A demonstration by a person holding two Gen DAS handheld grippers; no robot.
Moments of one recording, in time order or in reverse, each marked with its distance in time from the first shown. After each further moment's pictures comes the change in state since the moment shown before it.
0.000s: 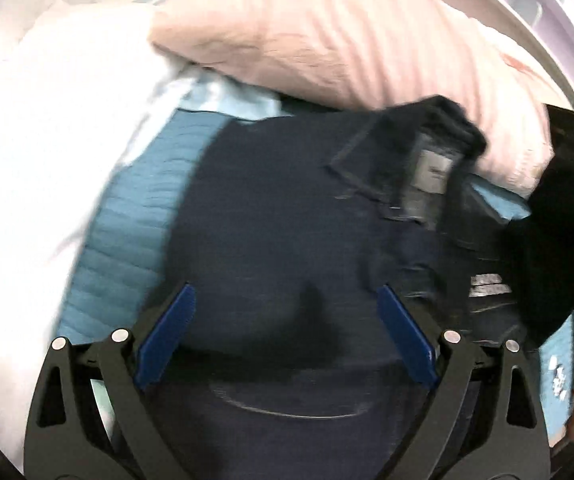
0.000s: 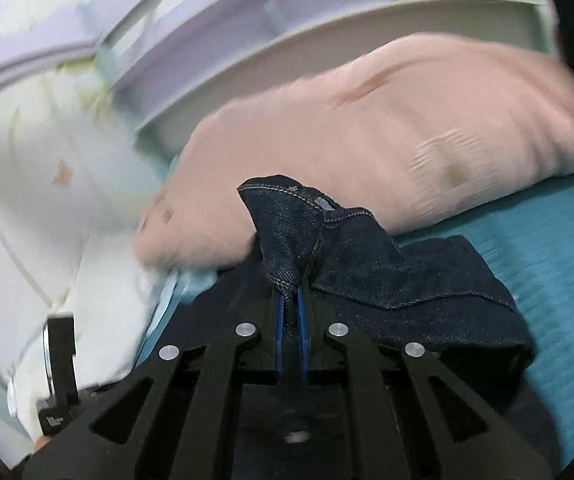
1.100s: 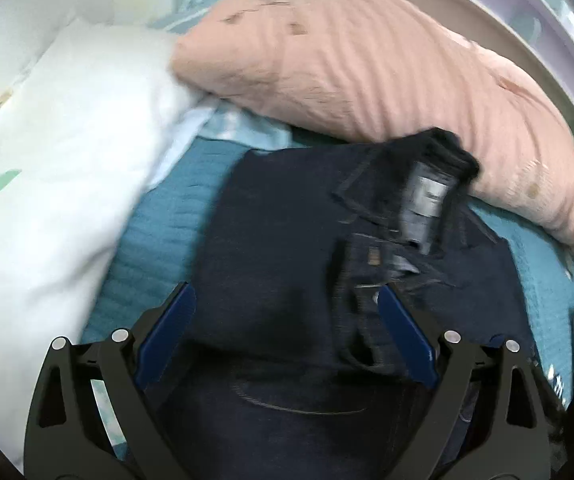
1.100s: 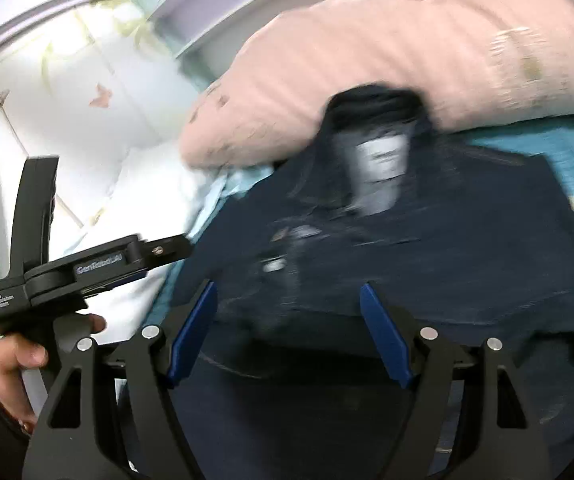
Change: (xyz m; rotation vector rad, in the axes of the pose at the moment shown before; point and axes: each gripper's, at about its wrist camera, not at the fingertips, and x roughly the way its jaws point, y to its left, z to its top) left arm -0.024 -0.008 0.001 0.005 -0.064 -0.031; right arm 0.008 0.011 -0.070 -0.016 0.177 0.132
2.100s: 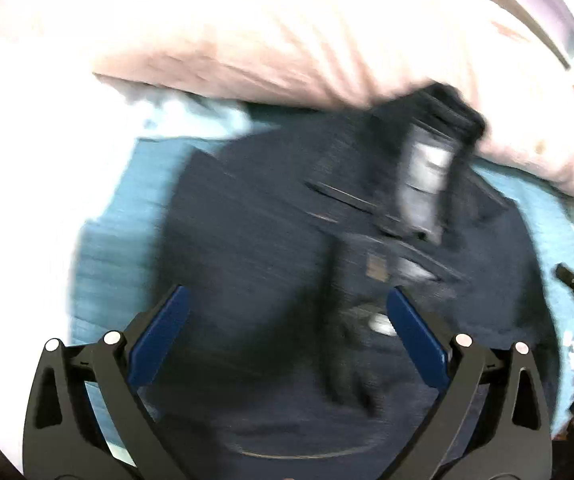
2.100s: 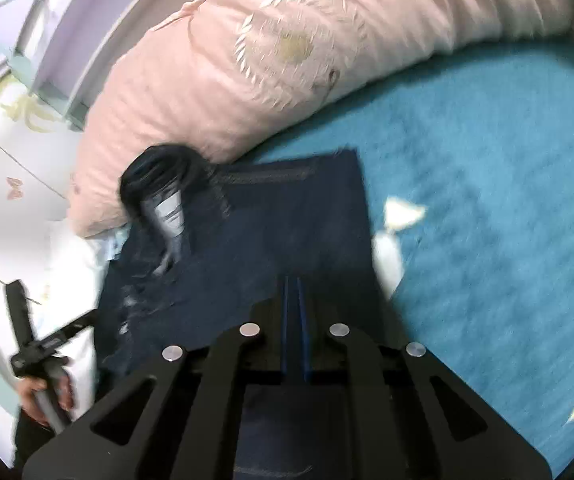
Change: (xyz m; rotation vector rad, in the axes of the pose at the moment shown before) left arm 0.060 -0.011 0.036 0.150 0.133 0.011; right arm -0.035 -0.190 0.060 0.275 0.125 -0.164
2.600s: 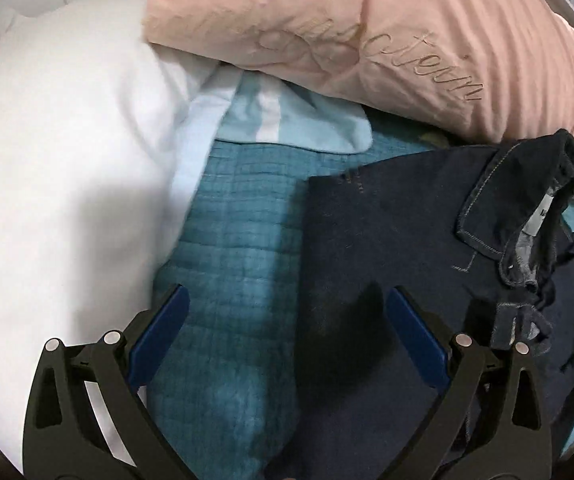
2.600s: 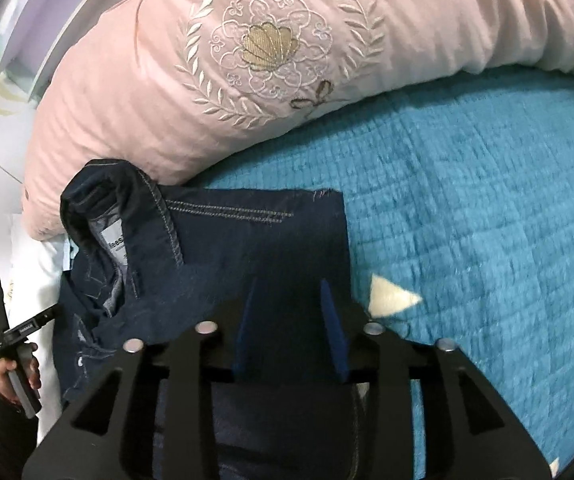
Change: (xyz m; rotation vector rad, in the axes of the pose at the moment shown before) left arm 0.053 0.083 0.044 -0.065 0.091 0.062; right arm 0.052 -0.004 0.050 -0.047 0.079 -0.103
